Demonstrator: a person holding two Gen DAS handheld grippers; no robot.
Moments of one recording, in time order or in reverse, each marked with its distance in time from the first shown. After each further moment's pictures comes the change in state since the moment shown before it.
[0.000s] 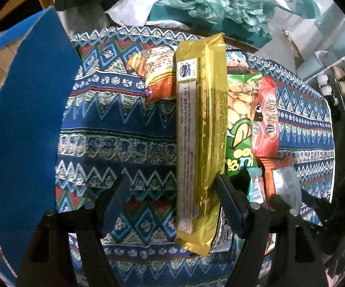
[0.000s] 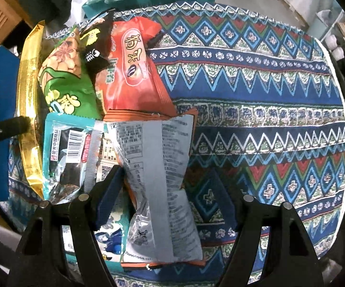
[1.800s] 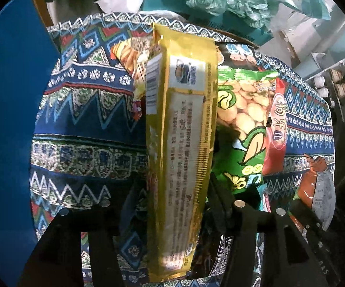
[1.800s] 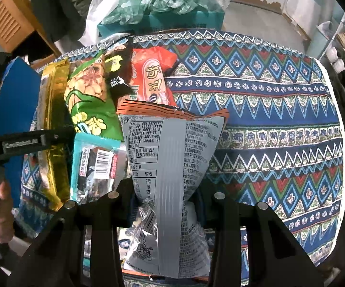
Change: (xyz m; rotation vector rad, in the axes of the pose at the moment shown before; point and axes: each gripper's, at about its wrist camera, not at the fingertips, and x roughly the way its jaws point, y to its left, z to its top) left arm 0.036 -0.003 0.007 -0.004 0.007 -0.054; right arm -0.036 0.016 0.005 -0.025 -0.111 0.033
